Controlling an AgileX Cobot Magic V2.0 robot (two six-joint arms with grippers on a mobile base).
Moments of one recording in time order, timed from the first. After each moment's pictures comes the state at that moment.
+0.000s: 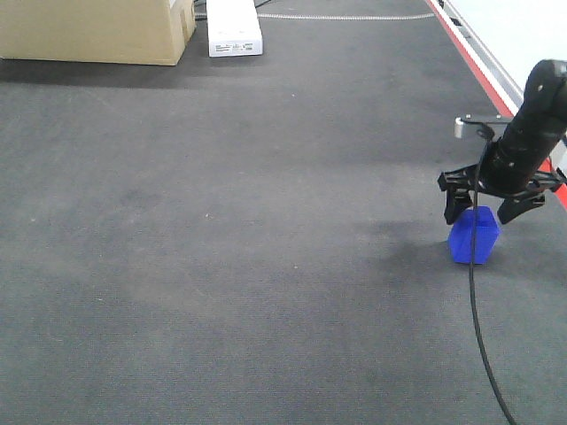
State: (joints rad) left arm 0.04 -0.01 0.03 -0.06 0.15 0.03; right arm -0.09 2.18 -1.86 0.11 1.23 -0.21
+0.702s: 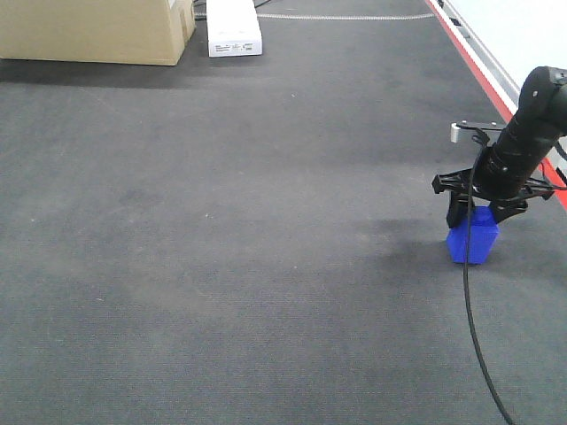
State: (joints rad) left arm 0.04 -0.01 0.03 -0.06 0.15 0.03; right arm -0.09 2.20 -1.86 0.14 1.23 -0.19
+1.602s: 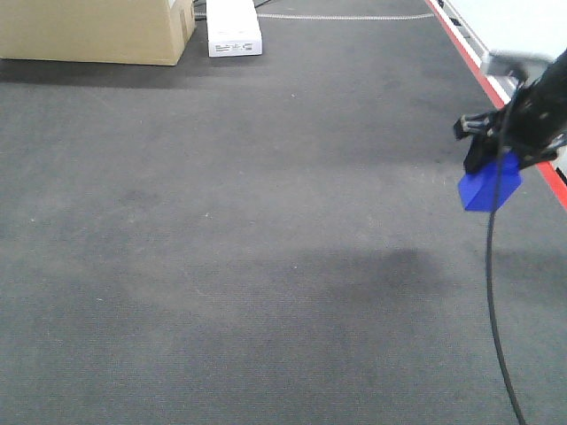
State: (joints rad) left arm 0.04 -0.01 0.03 -0.06 0.15 0.03; right arm -0.09 1.92 -1.82 0.20 1.23 -0.22
